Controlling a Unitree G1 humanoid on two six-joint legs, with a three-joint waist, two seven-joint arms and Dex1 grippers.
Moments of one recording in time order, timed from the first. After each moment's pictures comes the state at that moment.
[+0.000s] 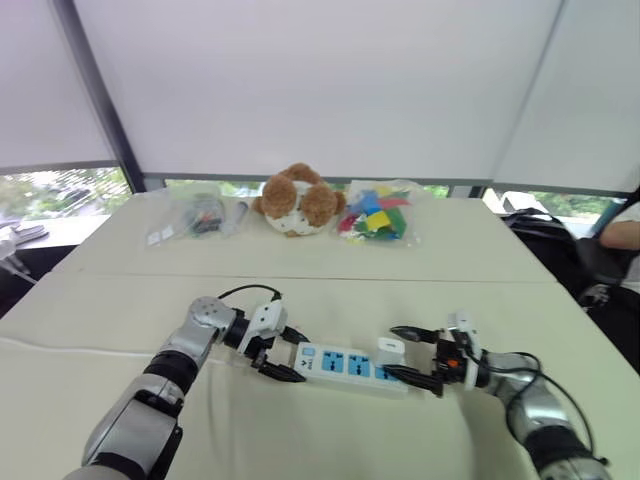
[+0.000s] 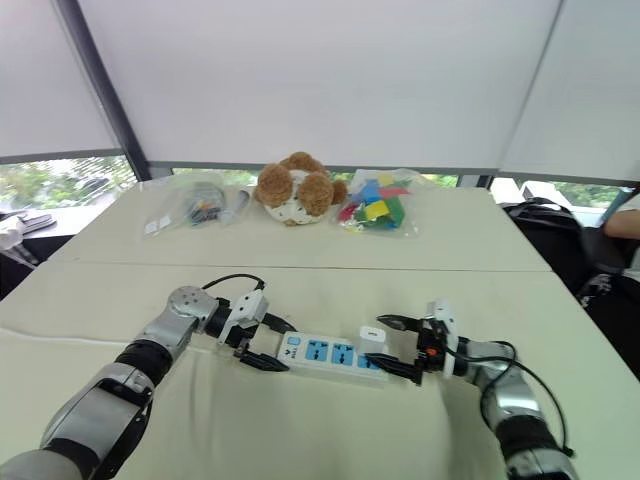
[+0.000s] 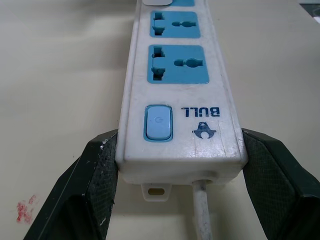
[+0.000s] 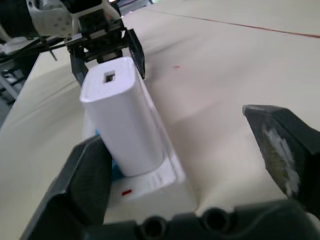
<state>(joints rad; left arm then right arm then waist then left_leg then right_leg) -0.81 0.42 -0.32 0.90 -0.14 -0.29 -1.55 -0.29 -0.57 -0.04 0.40 0.43 -0.09 1.28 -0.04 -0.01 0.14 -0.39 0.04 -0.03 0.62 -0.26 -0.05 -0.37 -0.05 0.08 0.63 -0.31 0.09</state>
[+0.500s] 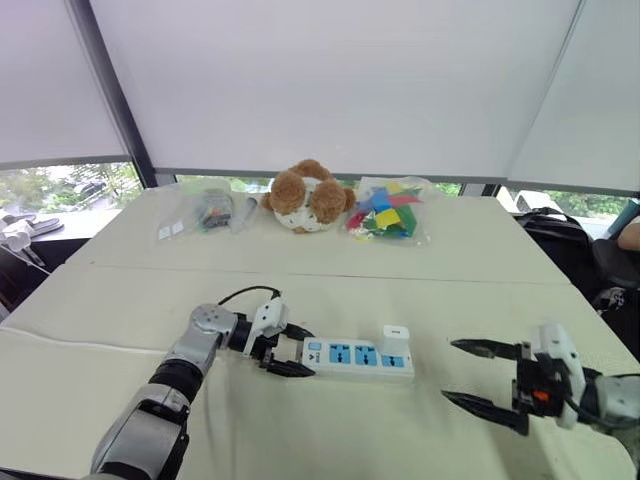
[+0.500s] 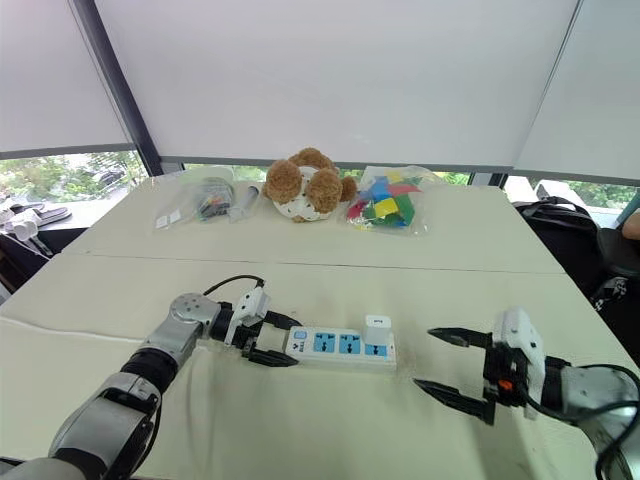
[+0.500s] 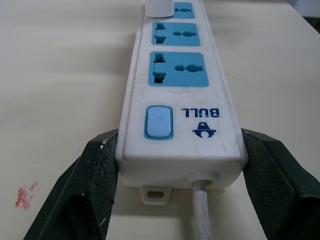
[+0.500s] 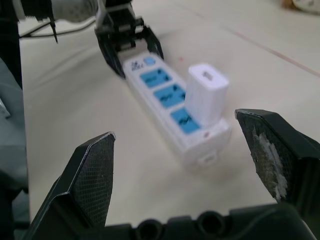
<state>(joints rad) -0.76 0.37 -0.22 0.86 -0.14 -0.22 -1.47 0.21 -0.83 -0.38 -0.33 0.55 0.17 1.15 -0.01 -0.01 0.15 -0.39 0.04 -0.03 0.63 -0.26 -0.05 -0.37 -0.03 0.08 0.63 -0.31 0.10</state>
